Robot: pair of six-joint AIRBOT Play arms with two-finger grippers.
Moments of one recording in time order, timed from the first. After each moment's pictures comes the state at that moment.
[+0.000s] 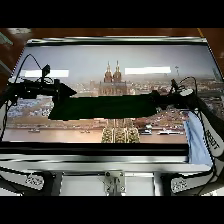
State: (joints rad) left arm 0.15 -1.66 1.32 0.37 -1.40 -1.07; right arm -0.12 -1.64 1.11 -0.66 0.84 1.31
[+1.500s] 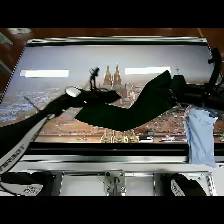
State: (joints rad) left arm -0.48 -1.57 1.24 0.28 -0.63 -1.00; right arm -0.06 -0.86 1.11 -0.71 1.19 1.64
